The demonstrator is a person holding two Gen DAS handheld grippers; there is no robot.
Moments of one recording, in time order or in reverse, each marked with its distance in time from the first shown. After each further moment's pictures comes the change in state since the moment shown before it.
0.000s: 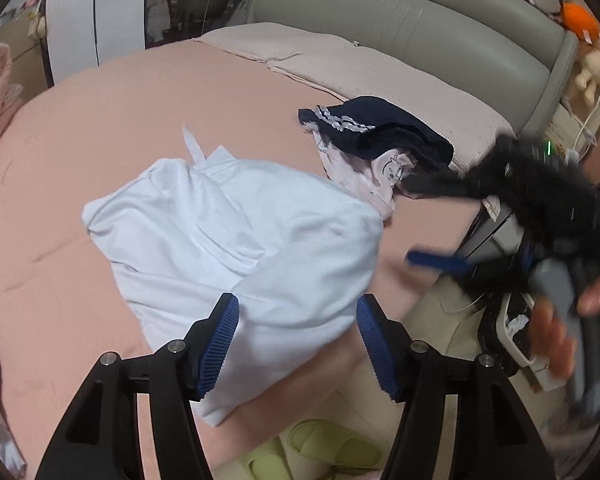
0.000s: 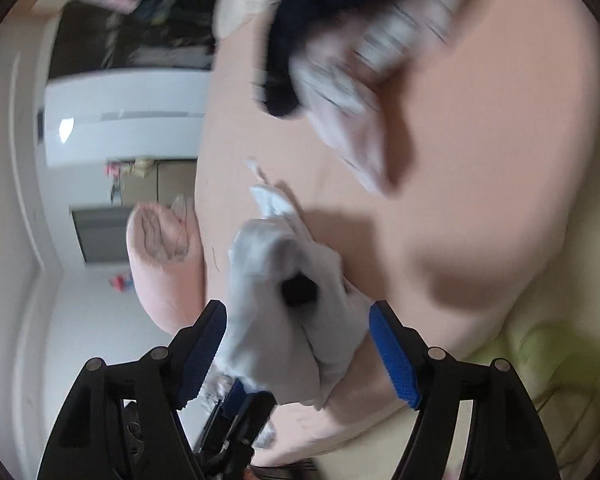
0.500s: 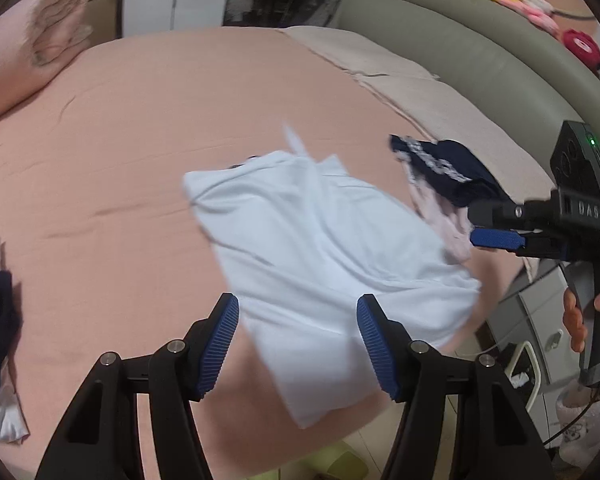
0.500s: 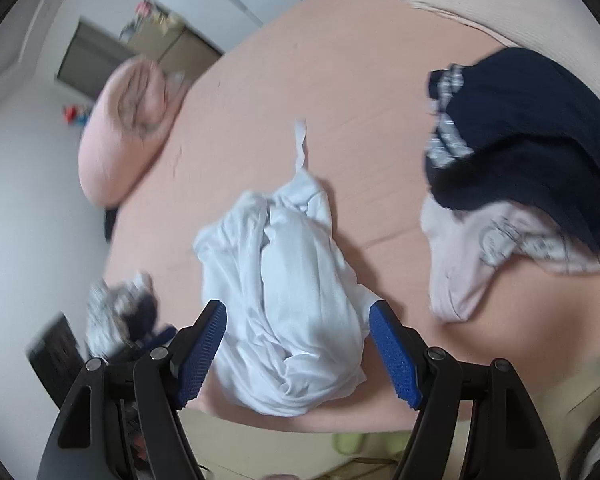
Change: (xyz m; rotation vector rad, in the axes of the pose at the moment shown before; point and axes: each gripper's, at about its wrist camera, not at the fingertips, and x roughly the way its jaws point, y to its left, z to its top) left arm -0.003 0.090 -0.003 -0.279 0.010 0.078; right arm 0.038 0.095 0.026 -0.549 0.209 -0.277
